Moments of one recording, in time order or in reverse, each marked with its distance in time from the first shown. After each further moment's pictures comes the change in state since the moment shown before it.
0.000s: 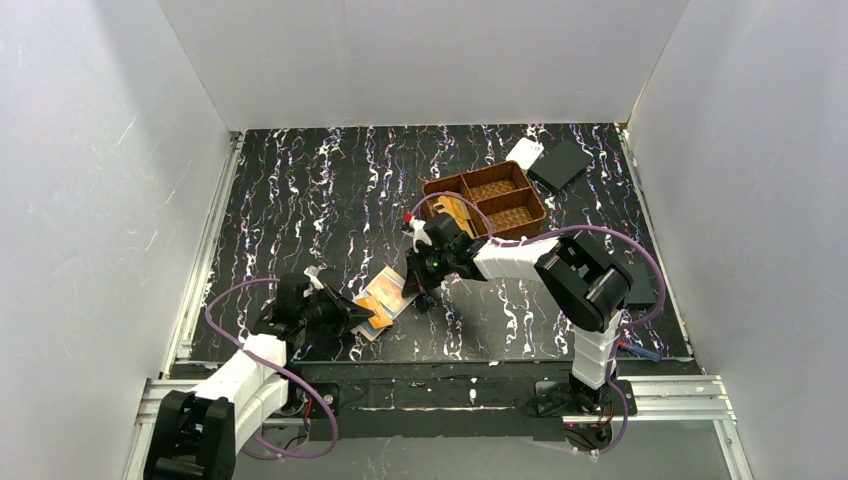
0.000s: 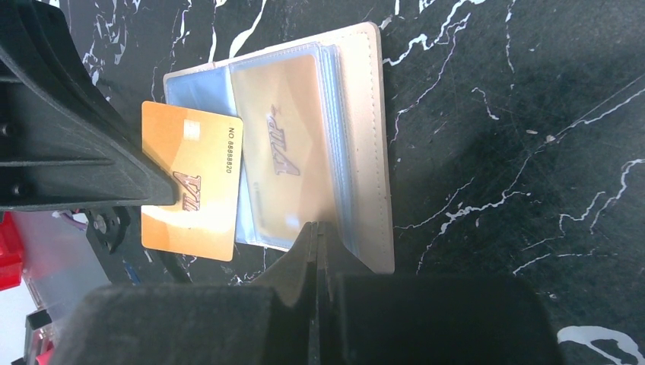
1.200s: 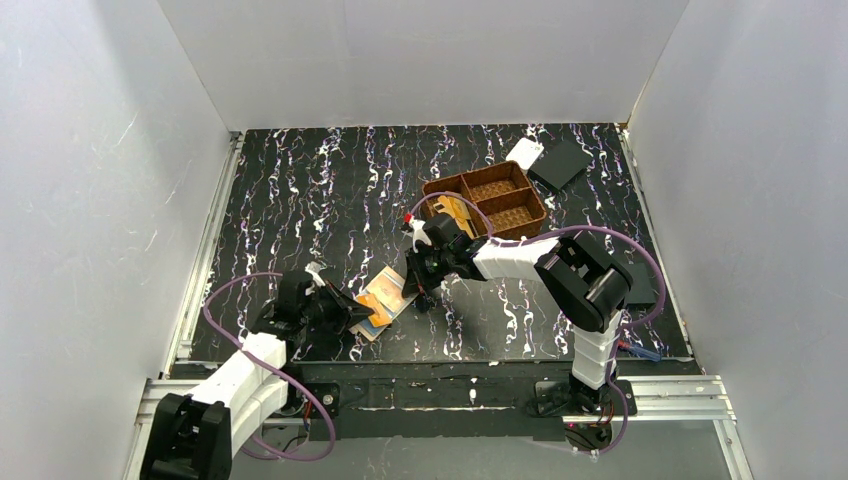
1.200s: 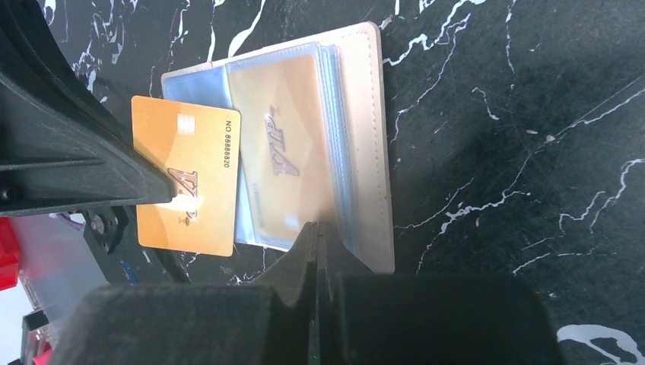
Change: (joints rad) left arm -0.035 -0.006 0.034 -0.035 -0.057 0.041; right arm 0.001 0.000 0.005 -0.008 0.006 -0.002
